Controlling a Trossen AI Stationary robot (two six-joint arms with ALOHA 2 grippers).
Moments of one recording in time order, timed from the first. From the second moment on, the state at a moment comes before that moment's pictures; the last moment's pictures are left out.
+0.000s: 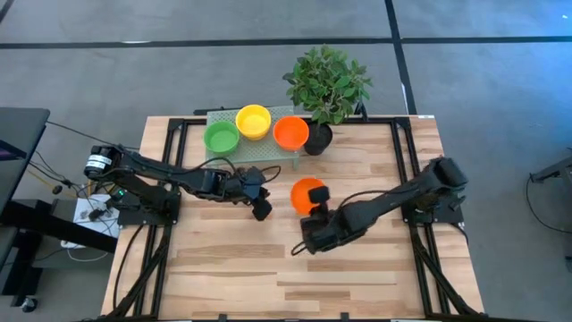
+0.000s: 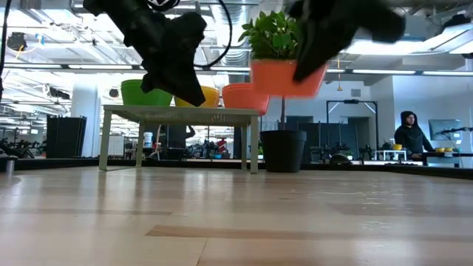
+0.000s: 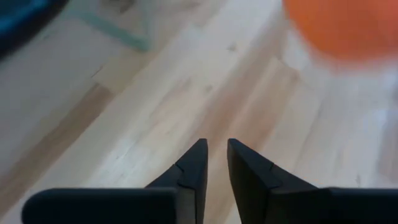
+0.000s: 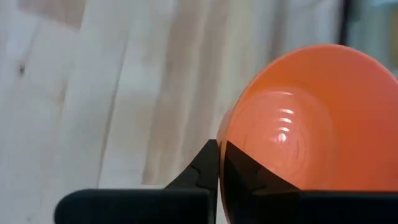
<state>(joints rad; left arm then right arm) -0.13 1.45 0.90 -0.30 -0.34 -0.57 0.41 1.78 1.41 -0.91 0.61 0.02</state>
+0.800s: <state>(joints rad) -0.49 1.10 0.88 -0.27 -0.68 -0.06 0.08 1.67 1.59 -0.77 0.39 -0.24</state>
